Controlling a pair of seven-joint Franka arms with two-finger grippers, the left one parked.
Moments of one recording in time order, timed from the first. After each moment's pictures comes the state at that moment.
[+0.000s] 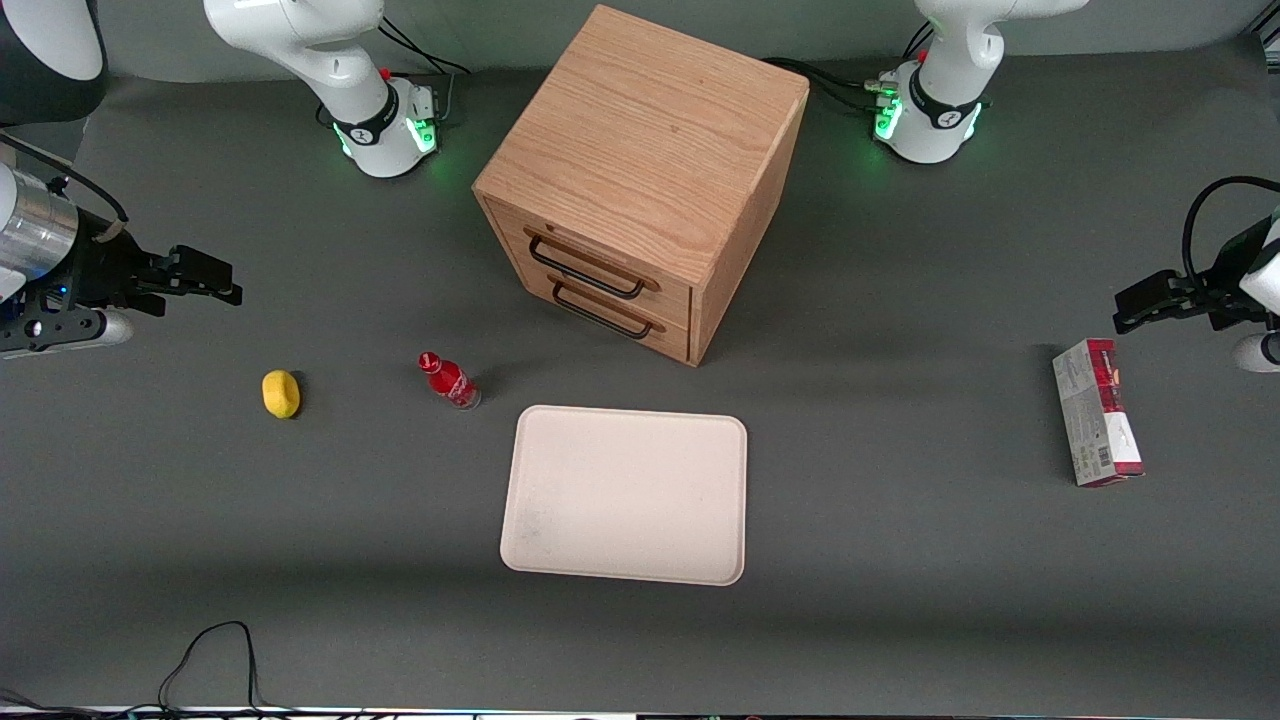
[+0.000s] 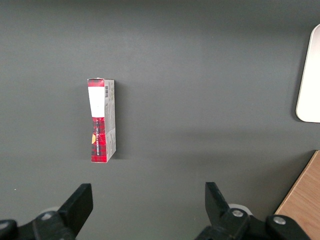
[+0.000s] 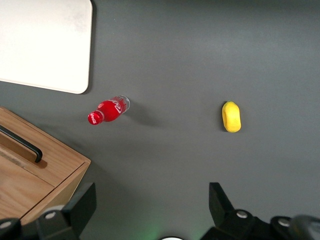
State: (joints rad) arm 0.14 0.05 -0.10 -1.58 0.07 1.51 -0.03
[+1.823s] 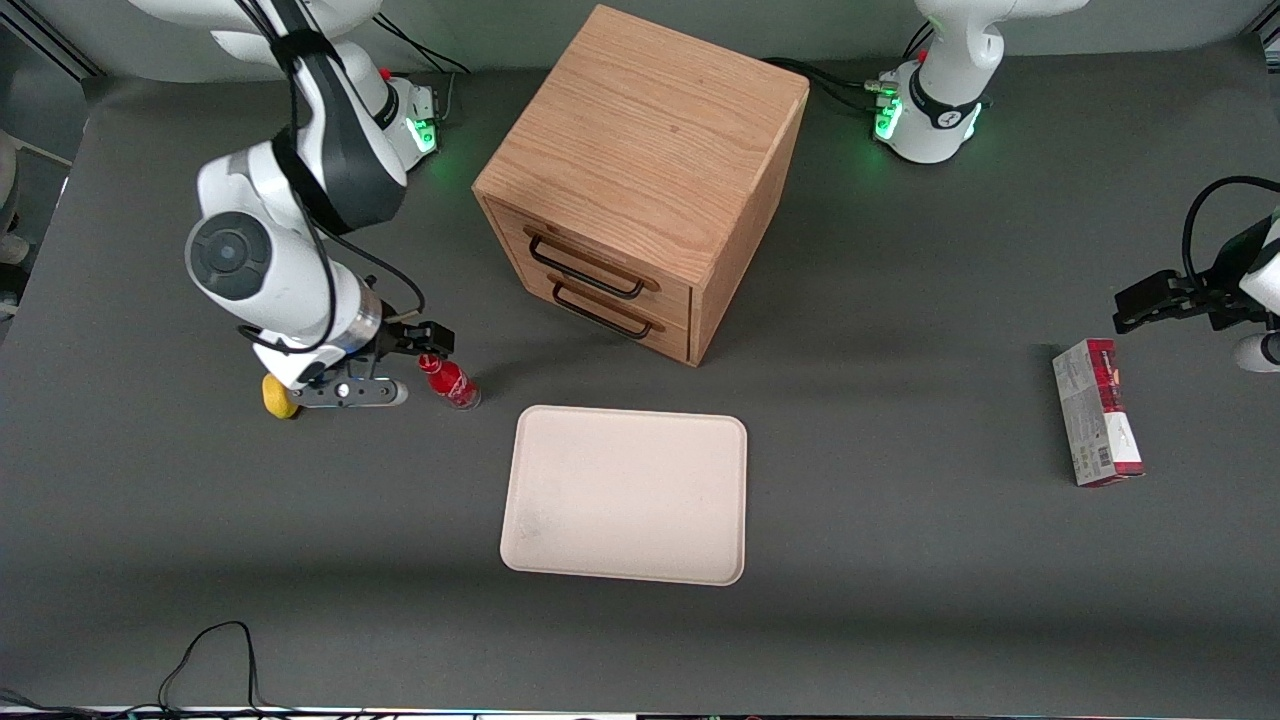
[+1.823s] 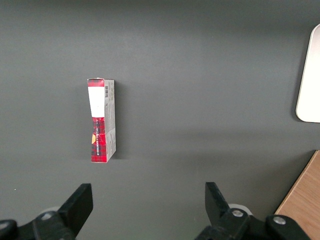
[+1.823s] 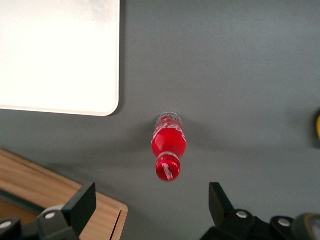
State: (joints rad) arm 0.43 0.20 -0.10 -1.88 0.07 1.98 0.32
